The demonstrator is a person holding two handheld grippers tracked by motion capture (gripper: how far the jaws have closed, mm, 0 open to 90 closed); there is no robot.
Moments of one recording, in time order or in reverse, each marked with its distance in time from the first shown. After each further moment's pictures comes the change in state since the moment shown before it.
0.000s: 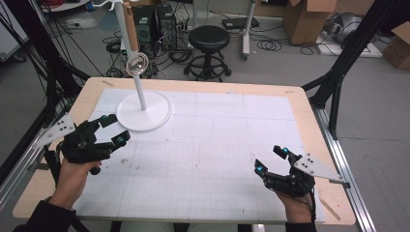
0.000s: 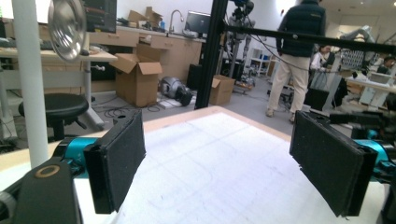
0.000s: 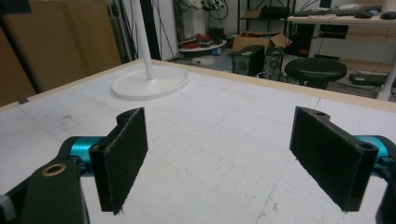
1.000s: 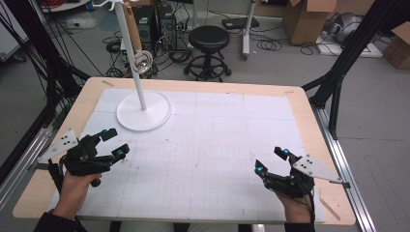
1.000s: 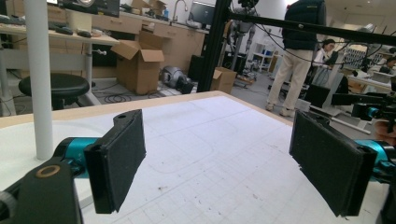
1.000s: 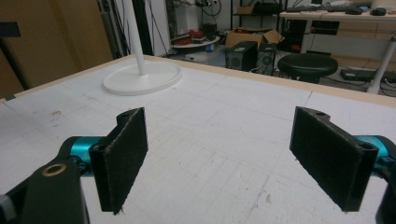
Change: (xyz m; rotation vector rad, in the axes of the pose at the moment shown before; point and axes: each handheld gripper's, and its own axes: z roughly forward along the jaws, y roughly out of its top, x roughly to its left) left arm 0.006 -0.034 -0.012 0.014 0.022 -0.042; right arm -0.001 -0.004 0.001 0.016 -0.031 -0.005
